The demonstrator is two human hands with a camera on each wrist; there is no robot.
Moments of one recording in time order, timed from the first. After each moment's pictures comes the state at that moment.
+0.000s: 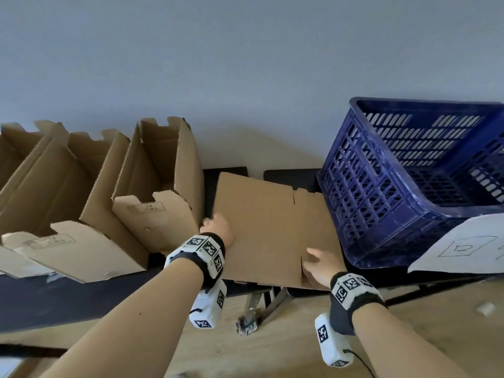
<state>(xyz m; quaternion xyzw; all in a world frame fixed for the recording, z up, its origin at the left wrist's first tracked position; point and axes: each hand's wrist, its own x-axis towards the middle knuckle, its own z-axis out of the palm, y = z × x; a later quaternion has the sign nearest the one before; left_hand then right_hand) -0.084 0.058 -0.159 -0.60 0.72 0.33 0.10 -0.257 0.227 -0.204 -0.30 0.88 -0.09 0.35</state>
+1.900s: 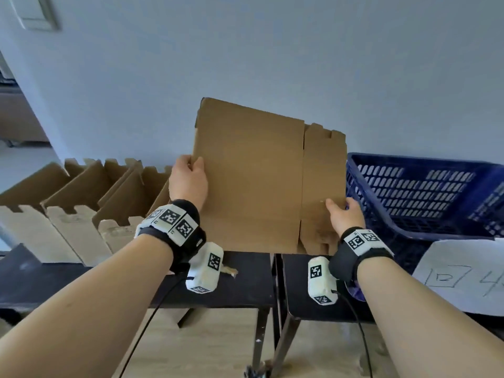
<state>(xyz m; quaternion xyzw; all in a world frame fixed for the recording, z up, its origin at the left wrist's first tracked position) -0.008 0.095 0.024 -0.56 0.58 0.33 -0.49 -0.266 0.210 -0.038 -0.24 0.81 -0.49 0.20</state>
